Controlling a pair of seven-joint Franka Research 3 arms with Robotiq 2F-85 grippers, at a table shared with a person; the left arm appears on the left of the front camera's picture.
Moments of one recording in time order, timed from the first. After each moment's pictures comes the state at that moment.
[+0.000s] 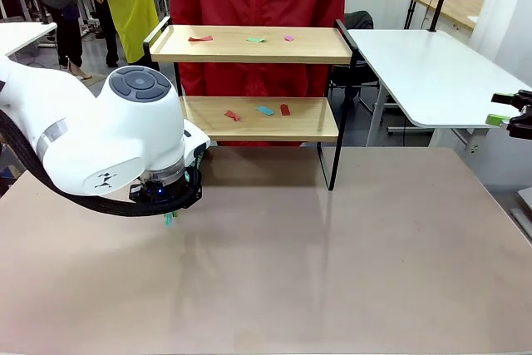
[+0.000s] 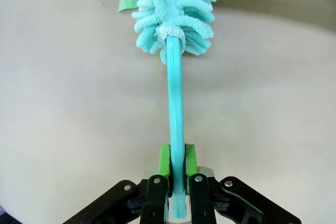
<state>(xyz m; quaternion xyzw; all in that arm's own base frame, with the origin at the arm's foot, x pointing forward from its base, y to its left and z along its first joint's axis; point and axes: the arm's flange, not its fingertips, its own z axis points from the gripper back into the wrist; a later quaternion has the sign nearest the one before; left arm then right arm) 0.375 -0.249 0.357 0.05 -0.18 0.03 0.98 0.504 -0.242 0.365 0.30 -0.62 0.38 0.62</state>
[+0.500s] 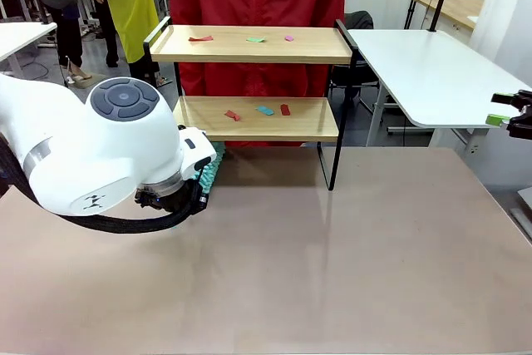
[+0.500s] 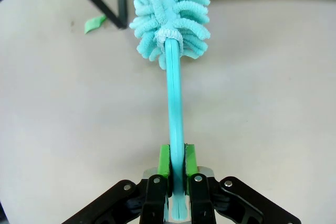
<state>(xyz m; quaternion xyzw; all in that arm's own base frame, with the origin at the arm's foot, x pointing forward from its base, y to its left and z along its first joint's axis) 0.349 -0.261 0.361 0.03 -0.22 -0.10 0.97 0.504 -0.242 0.365 0.30 -0.62 0.38 0.62</state>
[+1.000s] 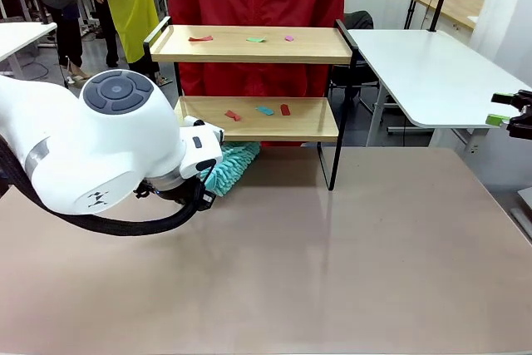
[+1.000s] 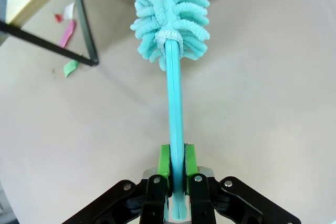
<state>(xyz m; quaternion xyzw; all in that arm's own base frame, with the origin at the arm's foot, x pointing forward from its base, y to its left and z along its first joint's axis) 0.351 -0.268 0.374 0.02 -0.23 -0.23 0.95 0.504 -0.242 0.365 0.30 -0.62 0.38 0.62</state>
